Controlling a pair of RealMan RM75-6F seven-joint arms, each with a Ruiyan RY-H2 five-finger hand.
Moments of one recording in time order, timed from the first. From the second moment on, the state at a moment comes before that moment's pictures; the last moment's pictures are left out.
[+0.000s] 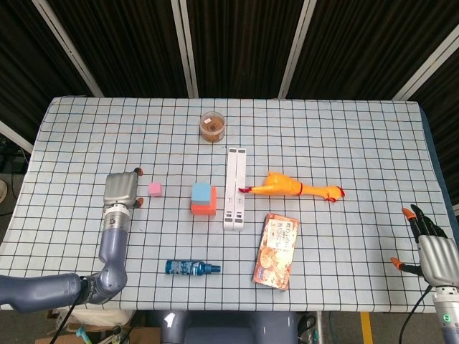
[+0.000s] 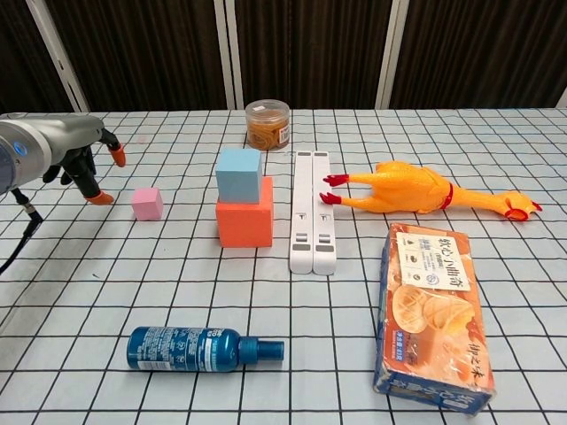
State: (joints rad) left arm -0.87 -1.60 -0.29 -1.56 0.35 1.27 0.92; right arm 0.09 -1.11 0.07 -1.53 -1.41 1.37 0.06
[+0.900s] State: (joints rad) left arm -0.92 -1.68 -0.29 -1.43 0.32 1.23 0.98; right arm 0.10 -1.12 0.07 -1.53 -1.40 1.36 0.06
